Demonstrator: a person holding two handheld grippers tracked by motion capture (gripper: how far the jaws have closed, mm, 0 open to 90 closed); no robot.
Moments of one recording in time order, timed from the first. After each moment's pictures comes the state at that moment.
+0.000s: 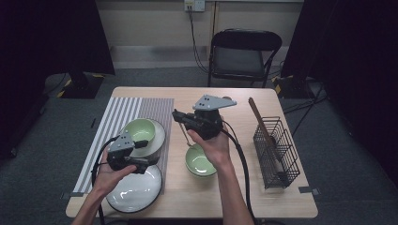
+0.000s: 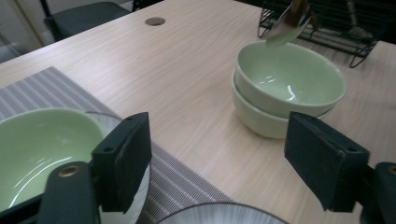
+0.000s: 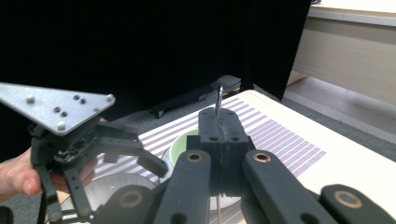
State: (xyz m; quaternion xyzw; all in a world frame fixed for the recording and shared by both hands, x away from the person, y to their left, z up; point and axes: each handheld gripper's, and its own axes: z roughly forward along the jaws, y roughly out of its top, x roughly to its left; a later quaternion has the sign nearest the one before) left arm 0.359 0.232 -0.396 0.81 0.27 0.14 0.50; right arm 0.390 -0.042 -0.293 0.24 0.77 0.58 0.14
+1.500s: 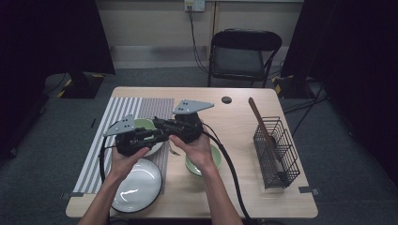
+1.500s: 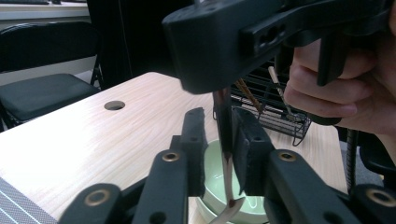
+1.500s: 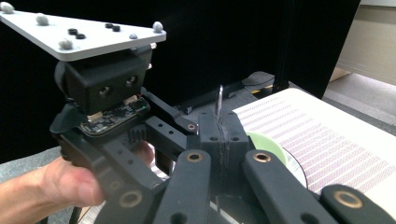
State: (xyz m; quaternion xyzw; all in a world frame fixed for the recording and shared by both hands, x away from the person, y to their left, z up) left arm 0.385 0.213 -0.363 0.75 0.21 0.10 0.62; right arm 0.395 0.001 -0.309 0.21 0.78 0.59 0.09
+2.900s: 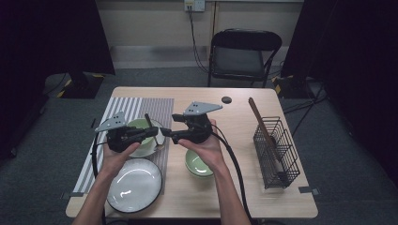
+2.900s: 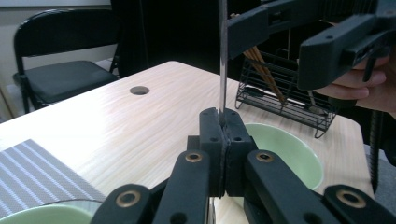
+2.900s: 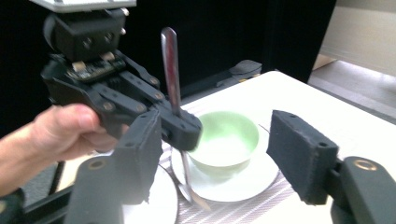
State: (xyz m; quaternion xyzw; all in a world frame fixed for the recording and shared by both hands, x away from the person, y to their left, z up) left arm 0.400 0.246 -0.371 0.75 0.24 0.12 0.60; right arm 0.408 -0.024 -0.328 0.23 0.78 0.57 0.11
